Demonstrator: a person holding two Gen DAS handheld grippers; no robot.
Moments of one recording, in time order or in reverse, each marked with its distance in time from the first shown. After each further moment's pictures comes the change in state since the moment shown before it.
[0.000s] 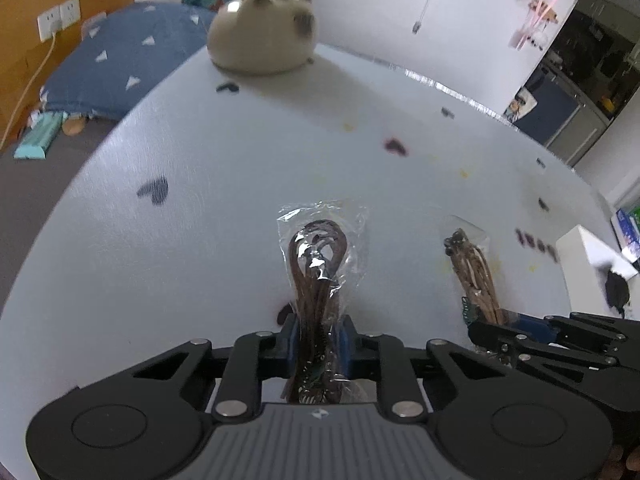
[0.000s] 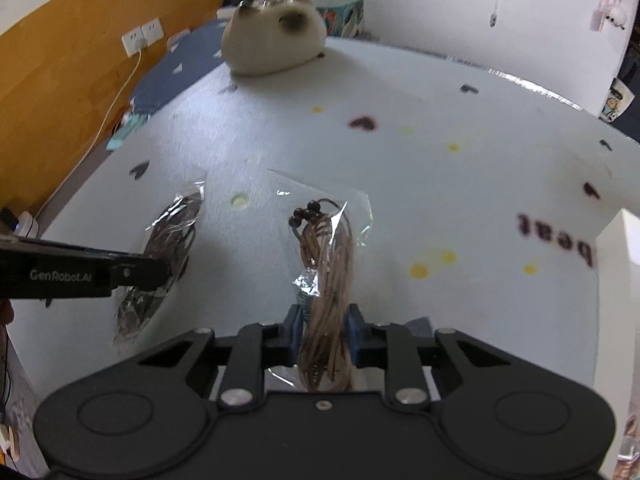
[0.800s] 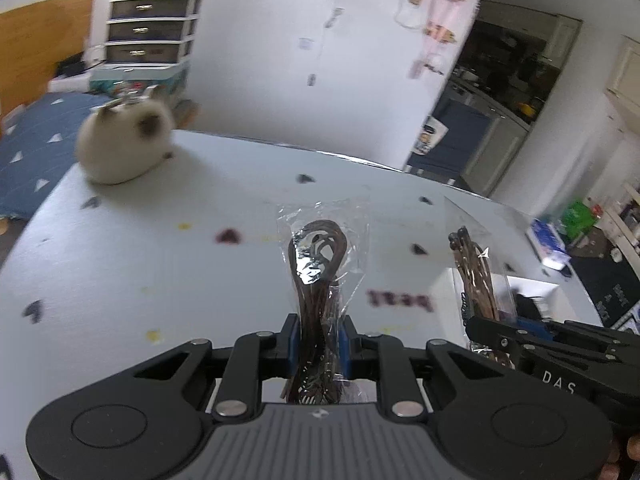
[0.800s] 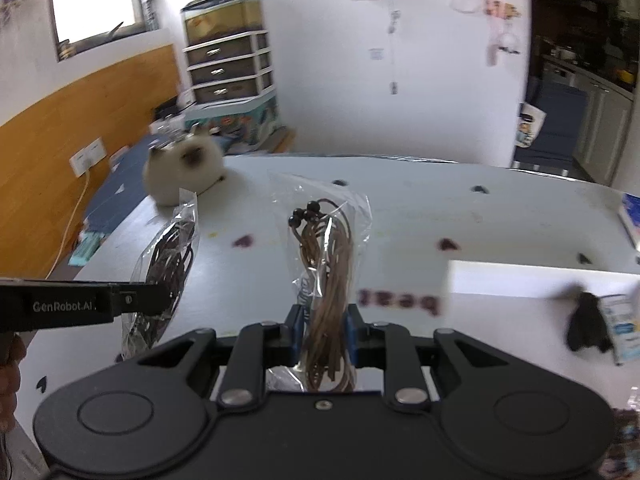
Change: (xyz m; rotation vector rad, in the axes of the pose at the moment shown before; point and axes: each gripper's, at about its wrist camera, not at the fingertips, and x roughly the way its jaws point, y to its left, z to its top) left arm -0.027 -0.146 0.028 0.161 -0.158 -0.169; right arm -0.105 -0.103 -0.001 0.182 -0.274 -0.118
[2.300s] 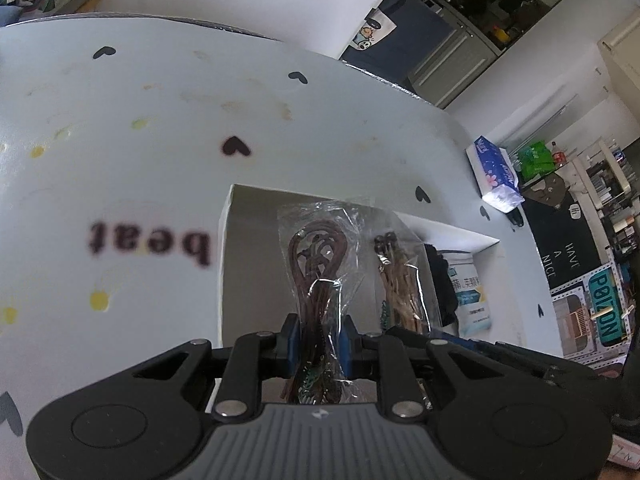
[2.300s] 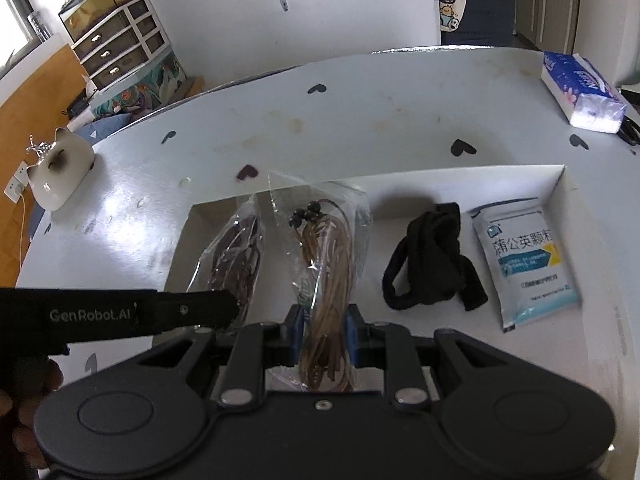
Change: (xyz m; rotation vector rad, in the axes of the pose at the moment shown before) left arm 0.184 -0.172 -0.001 -0.078 0.333 -0.186; right arm 0.050 -0.236 -0.015 0.241 0.257 -0.025
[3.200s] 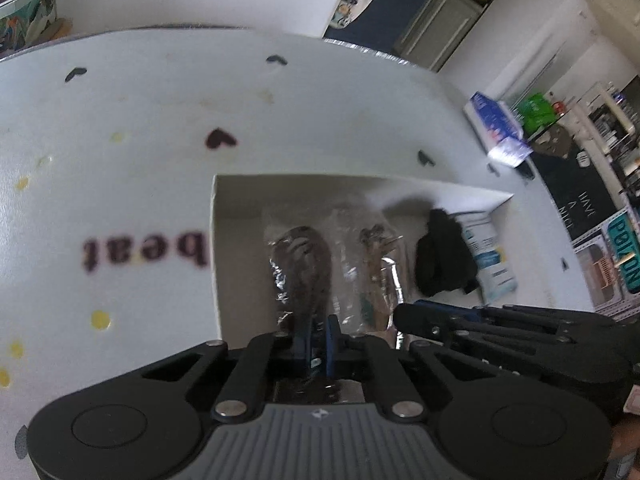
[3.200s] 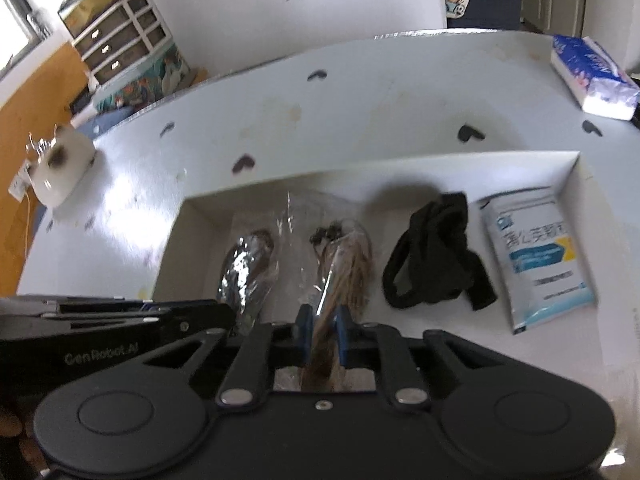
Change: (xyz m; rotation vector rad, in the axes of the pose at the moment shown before) left arm 0.018 -0.010 -0.004 0.148 0.054 0.071; right arm 0.017 -0.010 0.003 0.010 0.036 0.033
